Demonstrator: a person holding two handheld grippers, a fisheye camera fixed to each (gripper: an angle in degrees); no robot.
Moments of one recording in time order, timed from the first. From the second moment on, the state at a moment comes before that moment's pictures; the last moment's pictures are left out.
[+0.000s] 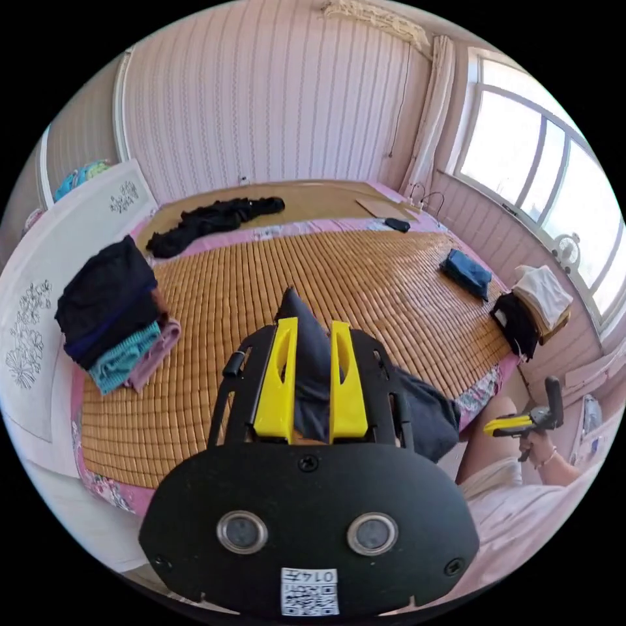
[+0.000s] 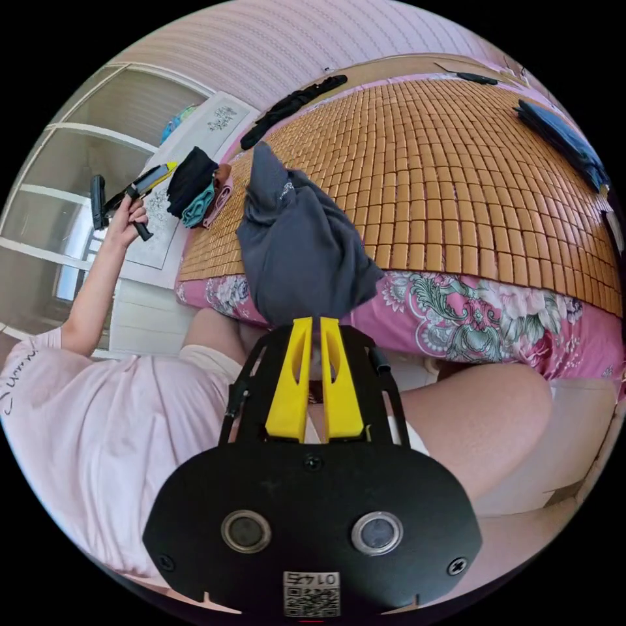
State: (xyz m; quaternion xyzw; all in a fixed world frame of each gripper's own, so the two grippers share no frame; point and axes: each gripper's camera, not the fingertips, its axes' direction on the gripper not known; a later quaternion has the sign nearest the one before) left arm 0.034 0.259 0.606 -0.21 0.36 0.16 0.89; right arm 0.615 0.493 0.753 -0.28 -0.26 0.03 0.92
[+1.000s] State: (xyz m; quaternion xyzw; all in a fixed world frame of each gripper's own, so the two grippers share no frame) left arm 0.016 0.330 0.541 -0.20 0.49 0.09 0.85; right arm 0.716 0.473 0.715 -0.13 -0.40 0.11 0.90
